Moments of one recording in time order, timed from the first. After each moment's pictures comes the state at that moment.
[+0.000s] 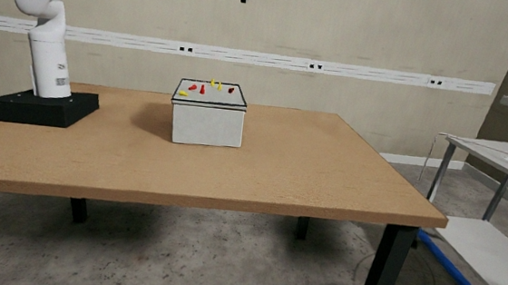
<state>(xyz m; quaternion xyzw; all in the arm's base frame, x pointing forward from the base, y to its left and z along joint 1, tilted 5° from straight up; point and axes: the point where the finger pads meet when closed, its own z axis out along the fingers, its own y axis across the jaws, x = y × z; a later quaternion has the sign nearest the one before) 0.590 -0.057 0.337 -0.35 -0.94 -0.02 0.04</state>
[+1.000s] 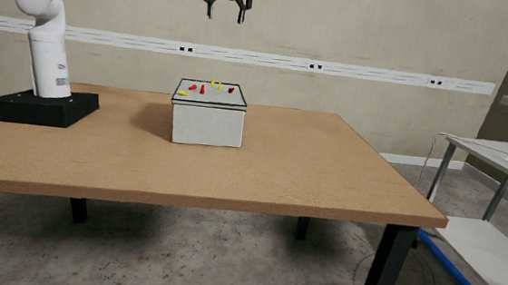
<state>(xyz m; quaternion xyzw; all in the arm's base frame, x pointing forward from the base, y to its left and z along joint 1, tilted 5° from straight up) 0.568 -0.020 0.284 -0.55 -0.84 -0.01 0.05</state>
